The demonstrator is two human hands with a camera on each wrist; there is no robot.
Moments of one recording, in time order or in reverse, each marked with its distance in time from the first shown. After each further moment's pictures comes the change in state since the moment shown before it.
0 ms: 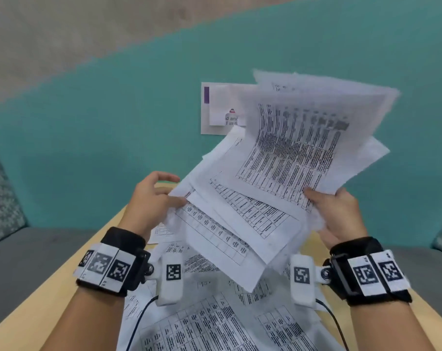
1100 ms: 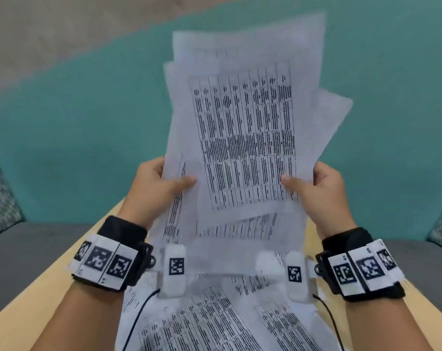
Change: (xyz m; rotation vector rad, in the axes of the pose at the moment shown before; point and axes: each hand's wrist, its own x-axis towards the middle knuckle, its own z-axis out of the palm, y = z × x) left_hand -0.012 0.017 0.013 -0.027 -0.047 0.247; right_hand -0.028 -0.011 0.015 -0.266 -0.235 -0.368
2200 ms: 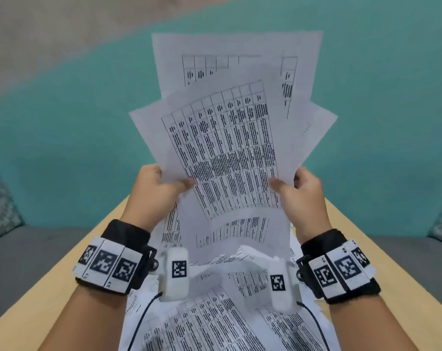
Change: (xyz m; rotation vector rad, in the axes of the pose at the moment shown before) left_hand 0.006 -0.009 -0.001 0.144 0.063 -0.027; right_hand -0.002 0.017 0.029 0.043 0.012 0.051
